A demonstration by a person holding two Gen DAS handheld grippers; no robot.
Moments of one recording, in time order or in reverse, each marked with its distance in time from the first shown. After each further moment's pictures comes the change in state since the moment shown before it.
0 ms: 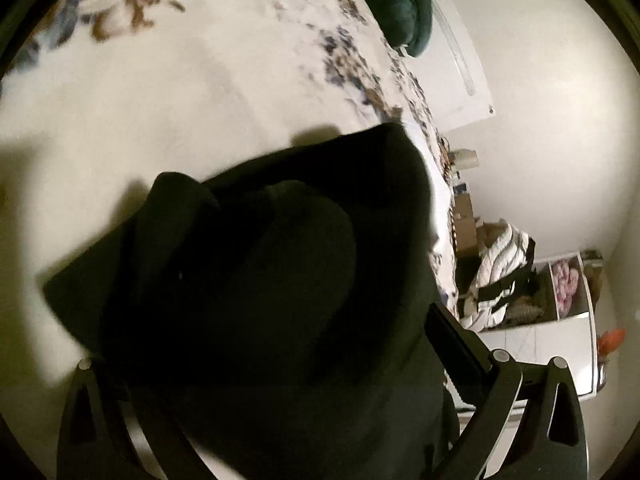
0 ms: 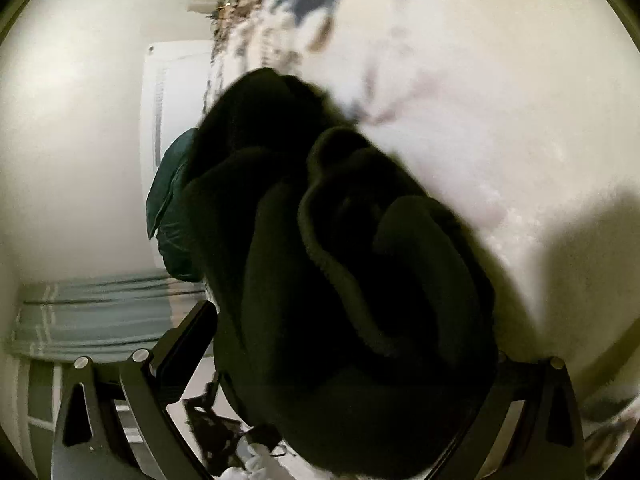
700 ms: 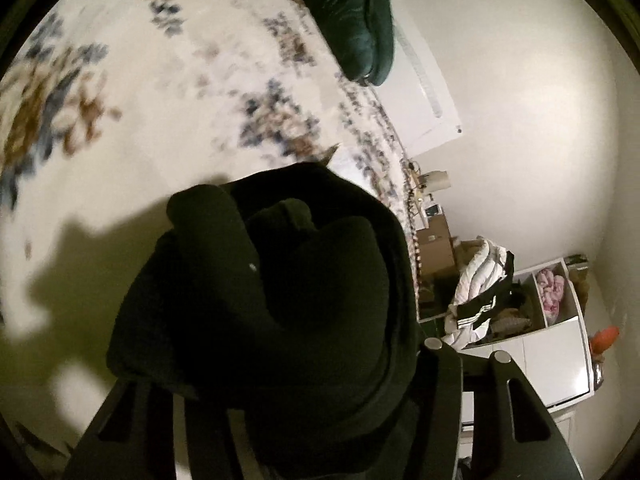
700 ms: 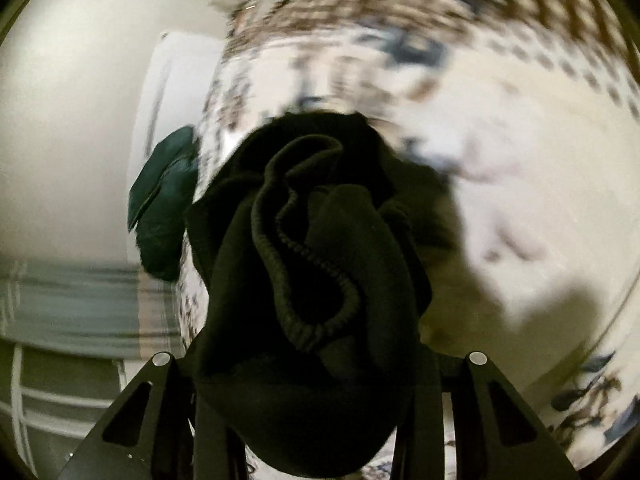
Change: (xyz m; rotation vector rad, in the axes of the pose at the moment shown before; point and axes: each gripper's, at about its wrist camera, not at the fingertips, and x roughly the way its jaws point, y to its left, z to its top) left arm -0.060 -0.085 0.012 0.066 -0.103 -0.055; right arm -0.018 0.107 0.000 -0.168 -0.060 -0.135
